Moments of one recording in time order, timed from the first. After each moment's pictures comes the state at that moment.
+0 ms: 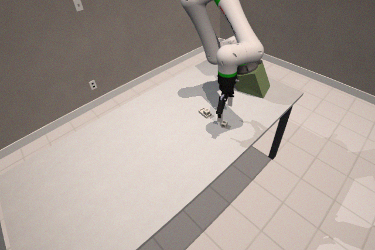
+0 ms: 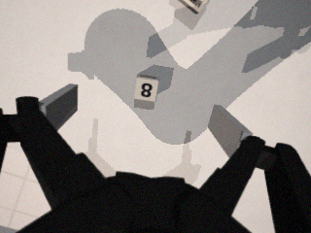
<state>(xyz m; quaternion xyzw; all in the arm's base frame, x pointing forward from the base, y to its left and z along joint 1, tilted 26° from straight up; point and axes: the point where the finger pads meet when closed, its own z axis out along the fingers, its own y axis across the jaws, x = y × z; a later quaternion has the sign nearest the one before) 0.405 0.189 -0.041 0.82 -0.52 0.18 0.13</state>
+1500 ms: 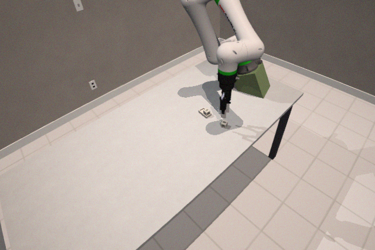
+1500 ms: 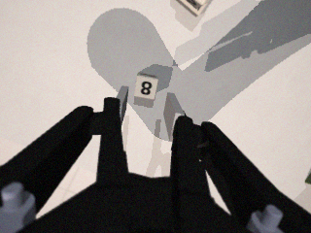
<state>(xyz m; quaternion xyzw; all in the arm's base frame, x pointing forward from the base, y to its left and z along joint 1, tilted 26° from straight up) 0.403 0.194 -0.030 0.83 -0.51 0.18 0.13</state>
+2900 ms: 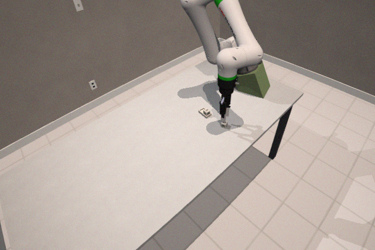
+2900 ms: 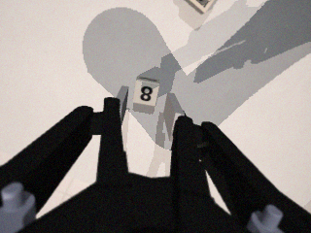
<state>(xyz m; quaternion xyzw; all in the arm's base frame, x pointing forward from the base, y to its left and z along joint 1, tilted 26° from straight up) 0.408 0.182 -0.057 0.83 -0.51 0.18 0.13</state>
